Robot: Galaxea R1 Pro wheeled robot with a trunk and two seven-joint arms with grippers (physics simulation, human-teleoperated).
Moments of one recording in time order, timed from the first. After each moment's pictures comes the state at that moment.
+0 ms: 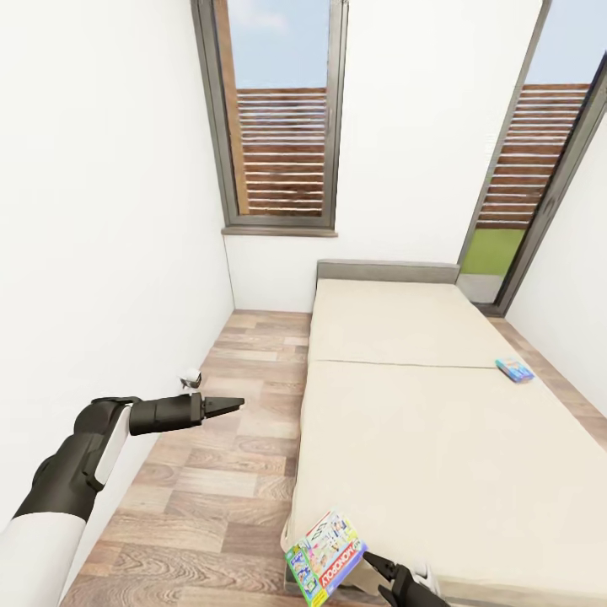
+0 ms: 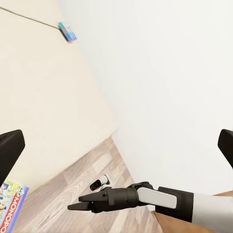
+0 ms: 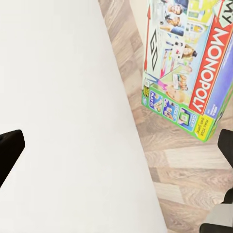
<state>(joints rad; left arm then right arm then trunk) -0.64 0.20 0.07 -1.15 0.21 1.04 -1.29 -0.30 -0.09 -0.09 -0.40 -0.68 0.45 0.81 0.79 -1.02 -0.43</state>
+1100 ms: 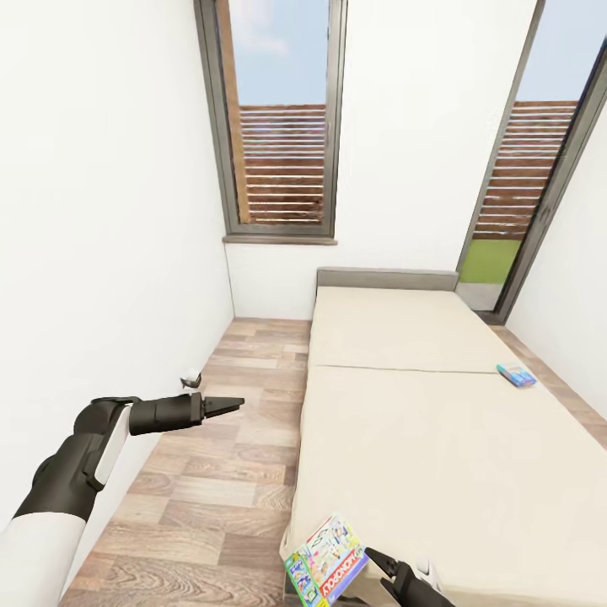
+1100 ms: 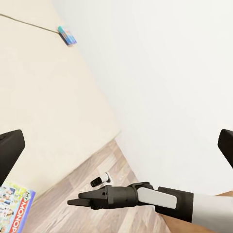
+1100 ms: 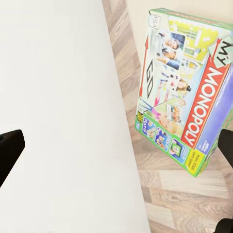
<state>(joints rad) -0.64 0.20 0.07 -1.15 0.21 1.04 -1.29 -0.30 -0.09 -0.08 -0.40 -0.68 0.38 0.82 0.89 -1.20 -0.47</state>
